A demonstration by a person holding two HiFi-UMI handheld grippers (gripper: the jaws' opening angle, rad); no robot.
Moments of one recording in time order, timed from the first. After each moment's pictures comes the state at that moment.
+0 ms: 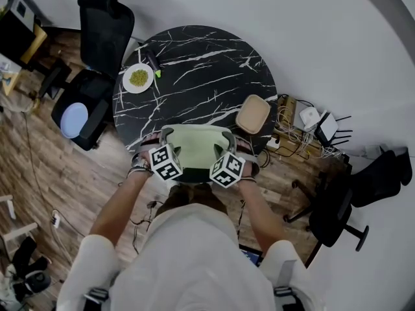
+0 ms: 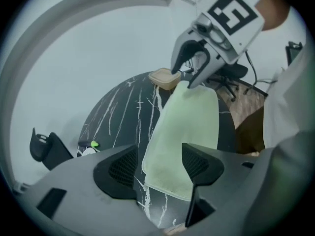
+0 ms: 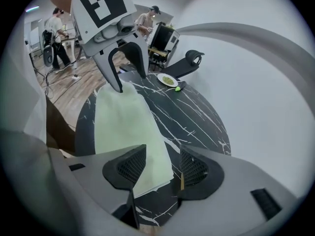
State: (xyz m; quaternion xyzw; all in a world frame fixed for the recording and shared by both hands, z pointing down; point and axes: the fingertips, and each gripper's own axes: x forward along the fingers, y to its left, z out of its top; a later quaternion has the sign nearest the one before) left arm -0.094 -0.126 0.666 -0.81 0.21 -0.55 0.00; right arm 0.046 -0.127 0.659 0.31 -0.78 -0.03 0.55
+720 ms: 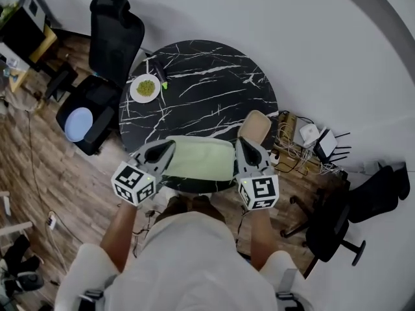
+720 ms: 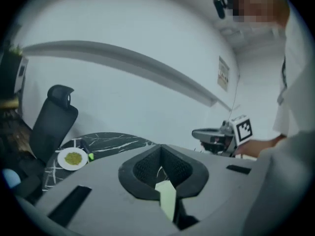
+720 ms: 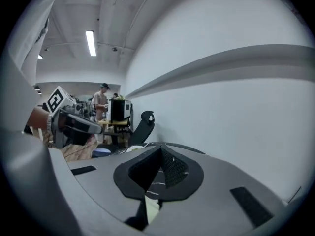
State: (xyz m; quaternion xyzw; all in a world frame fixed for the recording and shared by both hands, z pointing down) left arm -0.113 -0.138 0.467 -0.90 0.38 -0.08 -0.20; right arm 0.072 -0.159 0.453 0.51 -0.85 0.05 0.14
